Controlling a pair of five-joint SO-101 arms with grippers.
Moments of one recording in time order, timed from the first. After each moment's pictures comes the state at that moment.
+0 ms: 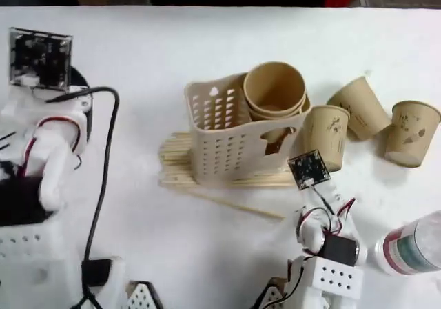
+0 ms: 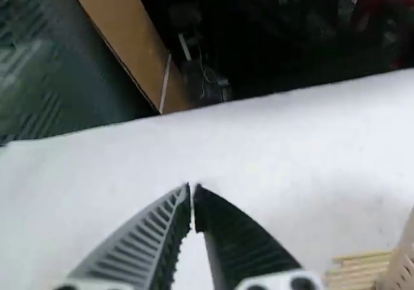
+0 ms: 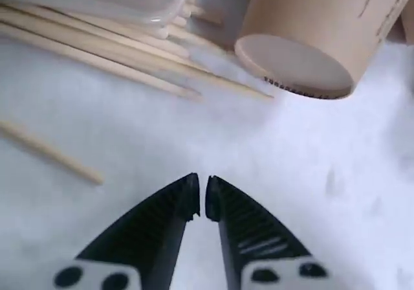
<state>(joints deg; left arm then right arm) -11.3 -47.1 18.1 65.1 -10.5 11.9 -84.6 88.2 62.2 37.6</state>
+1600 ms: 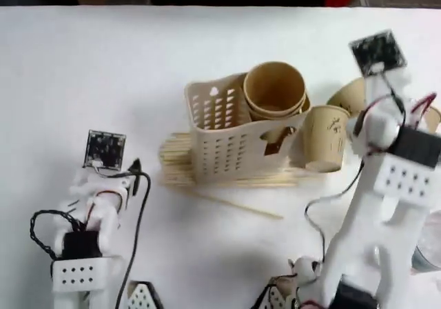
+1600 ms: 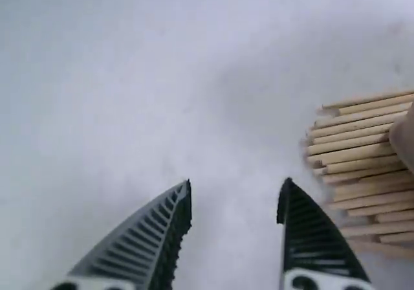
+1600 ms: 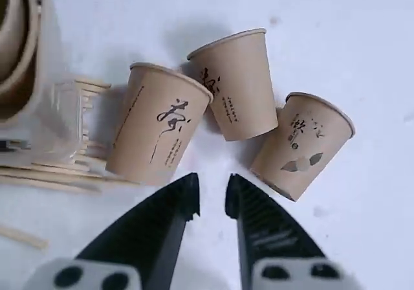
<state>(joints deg) -11.5 -84.8 89.5 43.6 -10.5 17.3 -24.3 3.5 83.3 35.7</state>
